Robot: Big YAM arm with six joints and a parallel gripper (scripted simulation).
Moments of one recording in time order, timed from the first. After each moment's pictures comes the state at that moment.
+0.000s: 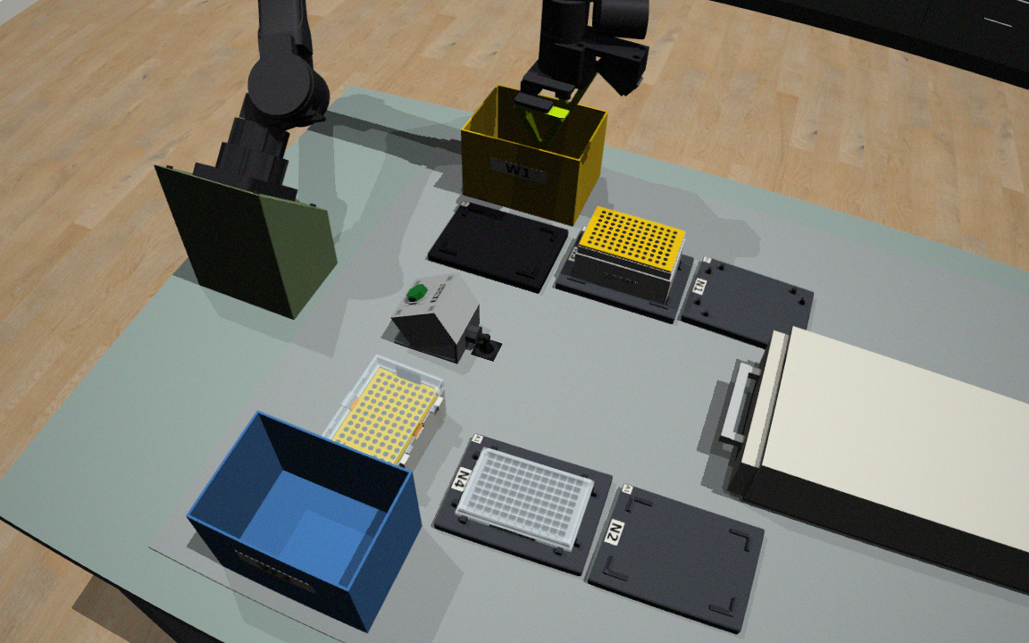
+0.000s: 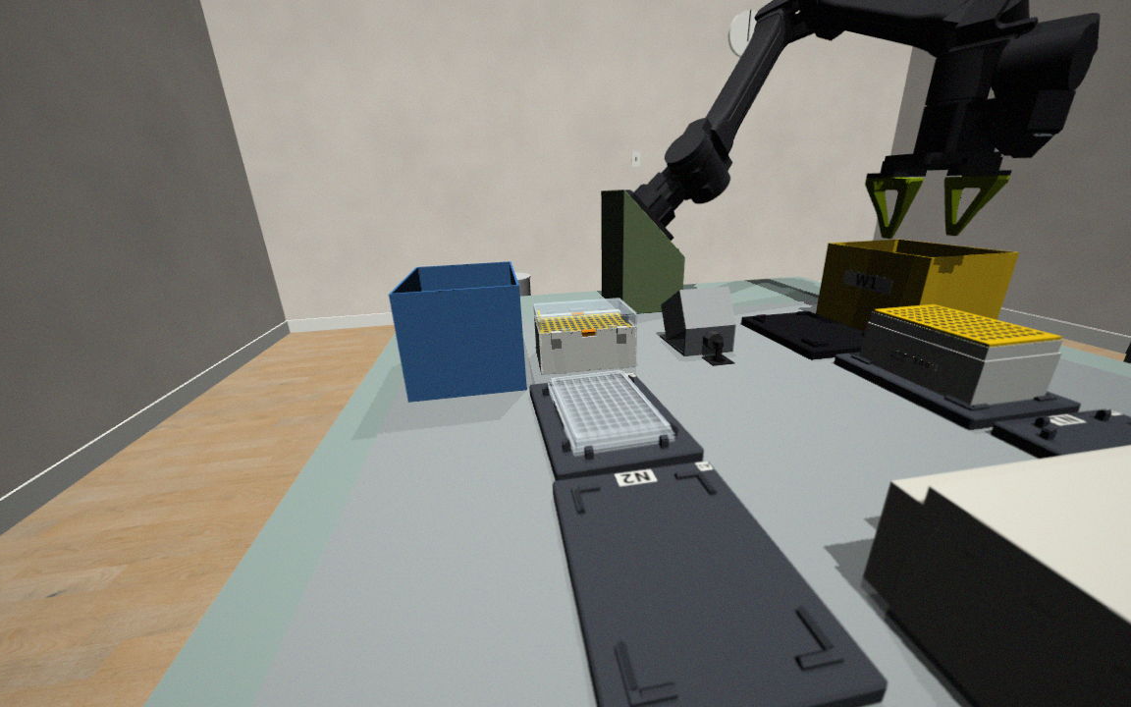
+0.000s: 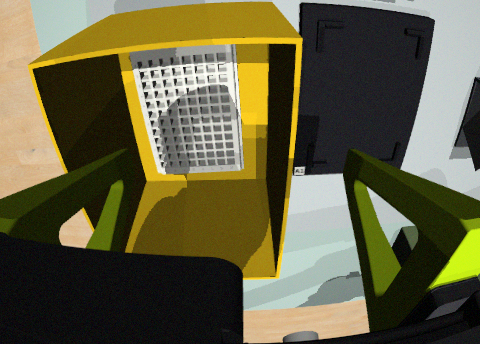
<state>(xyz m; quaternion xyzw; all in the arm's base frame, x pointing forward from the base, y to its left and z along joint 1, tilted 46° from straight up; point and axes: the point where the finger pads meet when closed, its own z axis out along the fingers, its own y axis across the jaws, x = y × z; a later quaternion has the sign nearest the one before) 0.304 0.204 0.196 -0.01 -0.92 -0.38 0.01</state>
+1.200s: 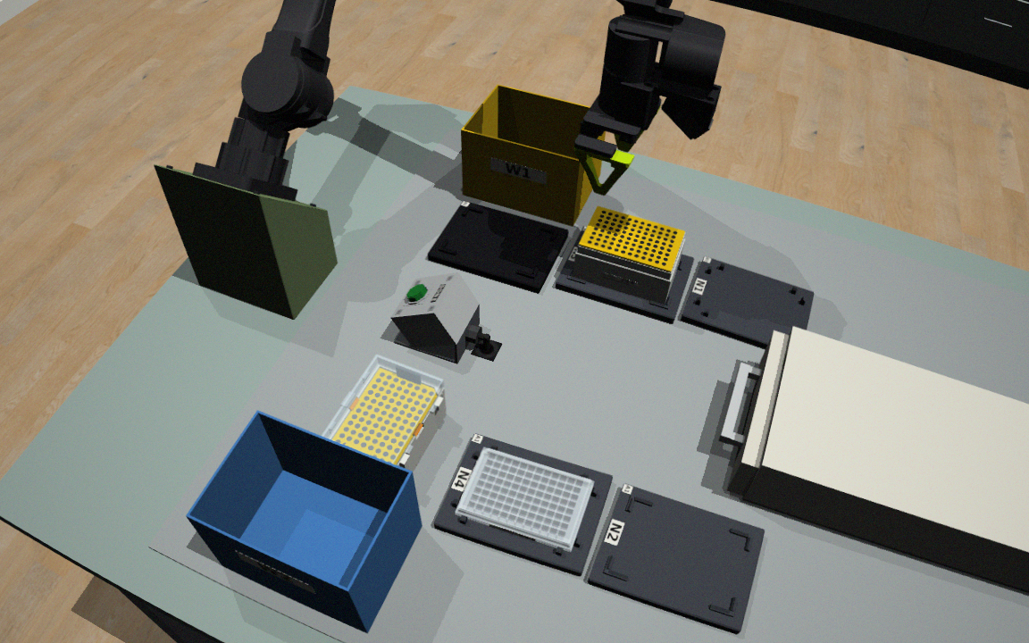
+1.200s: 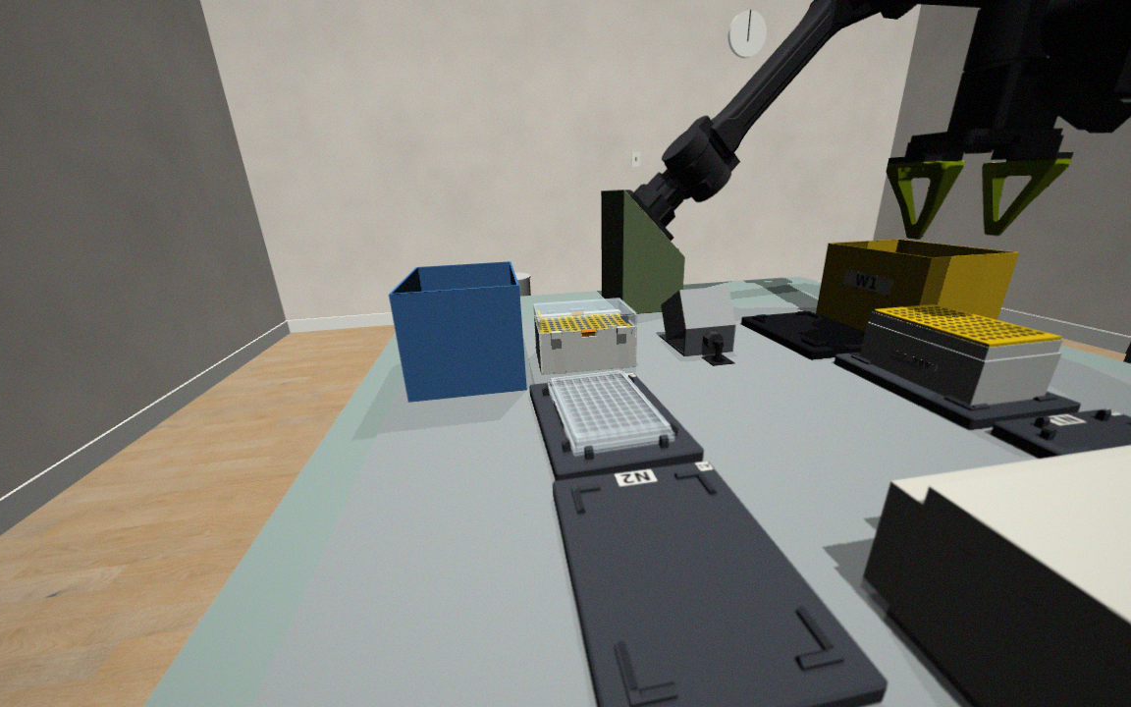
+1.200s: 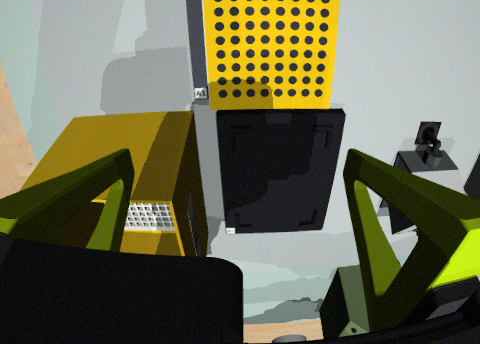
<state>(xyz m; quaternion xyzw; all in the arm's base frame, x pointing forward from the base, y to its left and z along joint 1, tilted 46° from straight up) 0.406 0.145 0.154 -0.01 -0.92 -0.39 0.01</state>
